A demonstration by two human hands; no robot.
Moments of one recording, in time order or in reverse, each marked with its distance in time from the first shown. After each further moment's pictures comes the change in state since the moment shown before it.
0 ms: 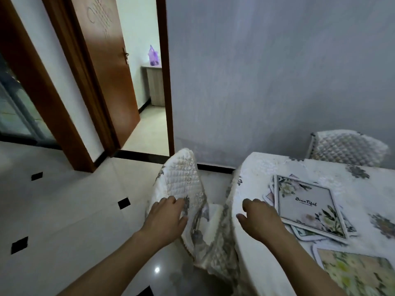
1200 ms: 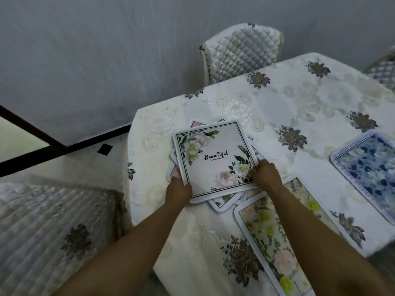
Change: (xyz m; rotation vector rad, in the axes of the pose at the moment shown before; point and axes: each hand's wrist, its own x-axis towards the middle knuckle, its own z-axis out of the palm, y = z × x) left_hand 0.291 0.297 0.295 -0.623 -0.621 -0.309; right_hand 0.072 0.437 0.165 0.532 -0.081 1.023
